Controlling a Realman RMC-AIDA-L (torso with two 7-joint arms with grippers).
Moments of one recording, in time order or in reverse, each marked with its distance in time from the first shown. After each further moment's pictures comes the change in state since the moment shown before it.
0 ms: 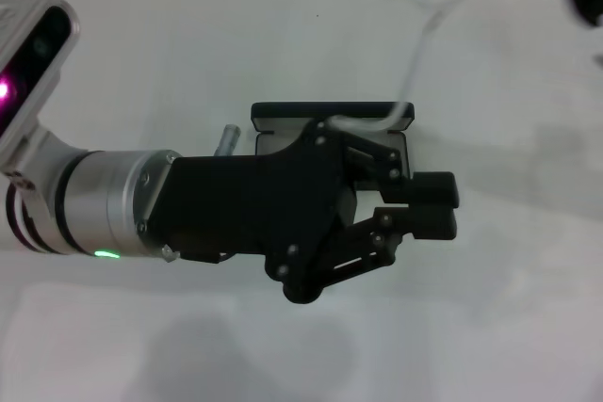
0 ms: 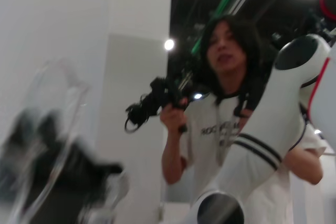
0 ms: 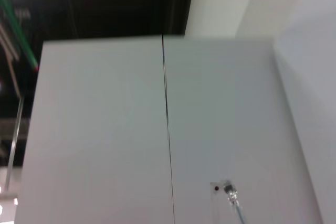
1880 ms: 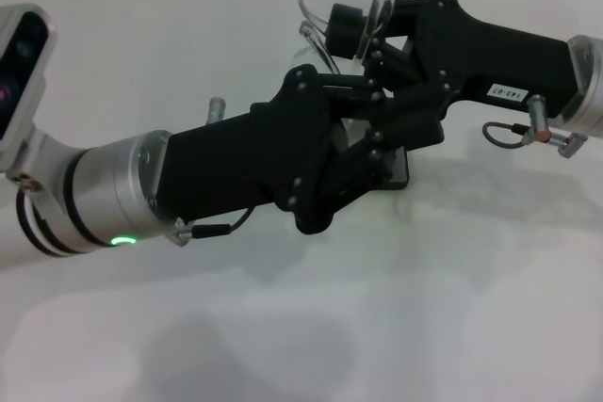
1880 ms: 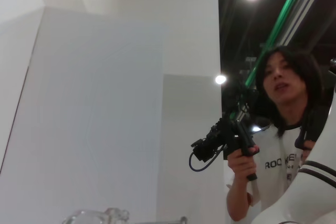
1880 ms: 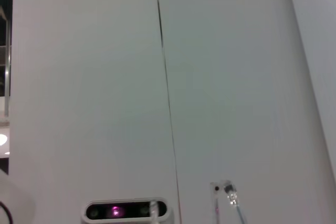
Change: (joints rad) left arm 0.010 -0.007 0.070 -0.104 -0.208 -0.072 0.095; right arm 0.019 0.005 -0.362 0.030 0.086 0.248 -0.103
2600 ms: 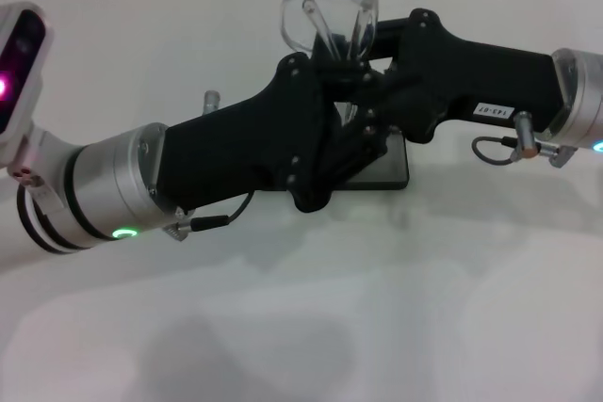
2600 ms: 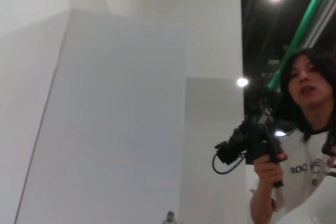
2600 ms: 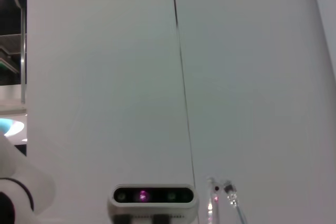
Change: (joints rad) left arm -0.002 0.000 -0.003 -0.028 -0.034 -0.026 -0.001; right arm 0.006 0.000 -0.055 -0.005 -0.001 0.009 -0.006
